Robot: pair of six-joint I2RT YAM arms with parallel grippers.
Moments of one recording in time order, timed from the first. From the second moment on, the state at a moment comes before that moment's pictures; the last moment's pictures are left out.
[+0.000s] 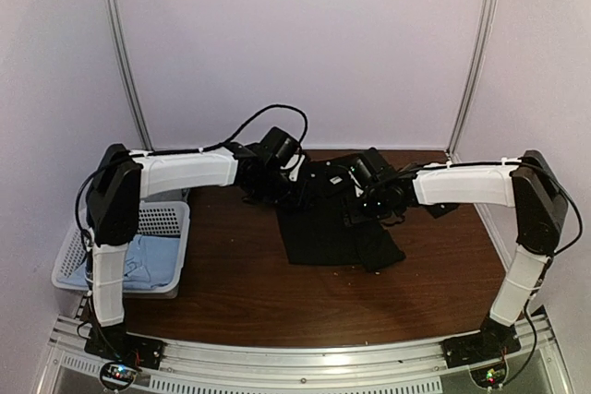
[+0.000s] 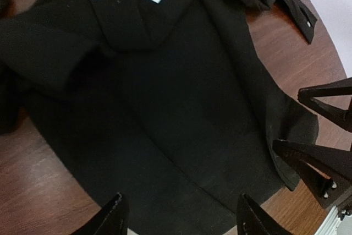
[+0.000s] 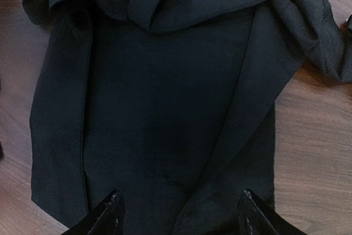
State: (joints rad) left arm -0.79 2.07 1.69 -0.51 0.11 -0.41; right arm 0.70 1.76 1.21 -0.41 0.21 0.40
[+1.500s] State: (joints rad) left arm -0.85 2.38 1.91 -0.61 -0.08 -0.43; right arm 0.68 1.90 1.15 -0.31 0.25 0.52
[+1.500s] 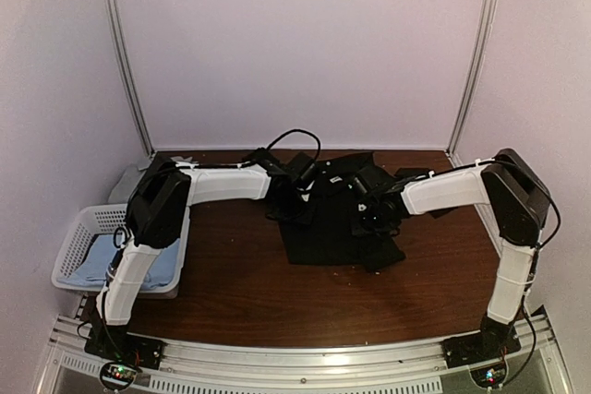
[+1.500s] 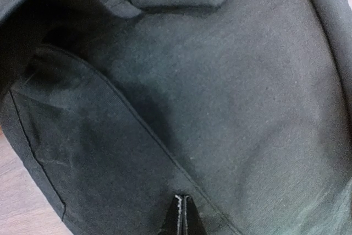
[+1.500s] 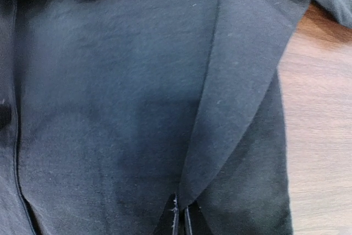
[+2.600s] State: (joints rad) left arm -0.85 2.53 2.19 -0.76 -0.29 -0.40; right arm 0.63 1.79 1.15 -0.37 0.22 0.48
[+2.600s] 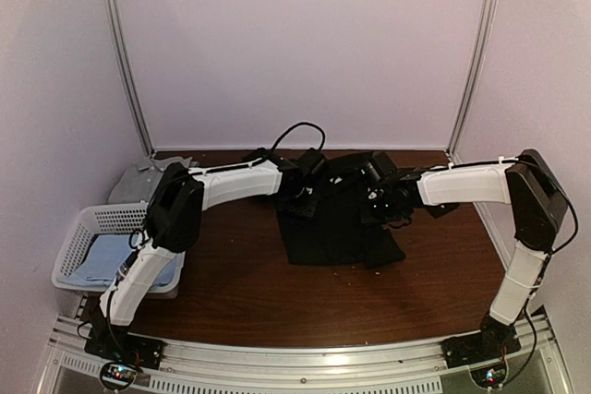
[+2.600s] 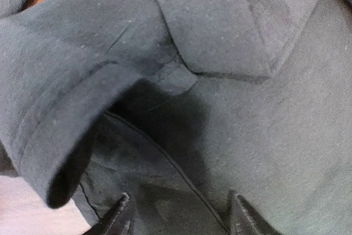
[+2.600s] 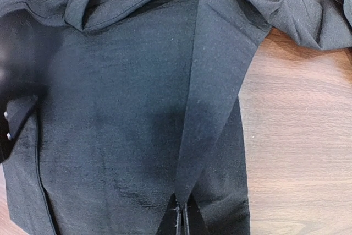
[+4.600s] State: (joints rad) left arm -0.43 2.18 1.71 -0.58 0.25 -0.33; right arm 0.28 1.83 1.19 -0.46 0.18 0.31
